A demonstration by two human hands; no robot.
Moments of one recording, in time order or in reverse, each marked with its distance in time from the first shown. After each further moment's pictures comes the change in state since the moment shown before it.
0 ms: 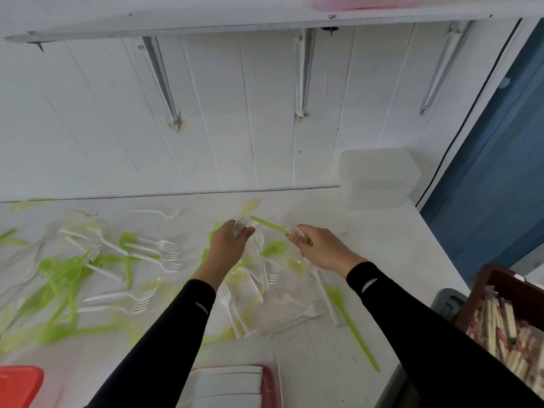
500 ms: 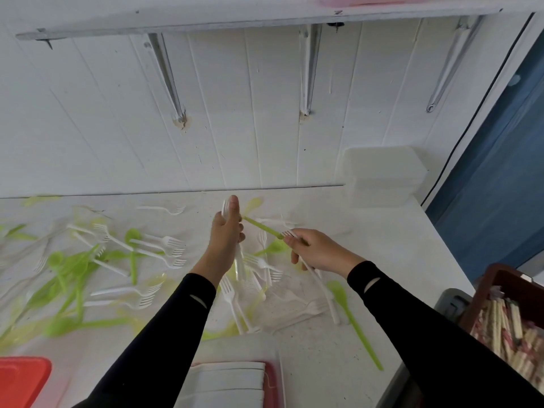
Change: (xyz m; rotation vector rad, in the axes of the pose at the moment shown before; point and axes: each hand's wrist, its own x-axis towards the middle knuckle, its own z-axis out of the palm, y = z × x) left_hand 0.002 0.011 -0.005 -0.884 0.031 -0.200; right_hand -0.005 -0.020 0.006 0.239 -0.194 0.064
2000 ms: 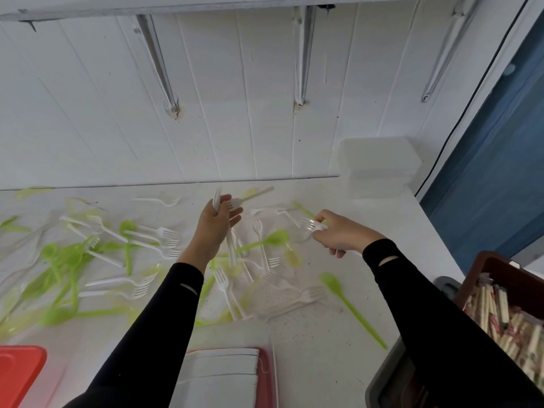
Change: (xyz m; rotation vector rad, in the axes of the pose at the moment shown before) left_hand 0.009 -0.007 -0.013 0.011 -0.071 0.068; right_hand -0.016 0.011 -0.046 -0.134 0.040 0.299
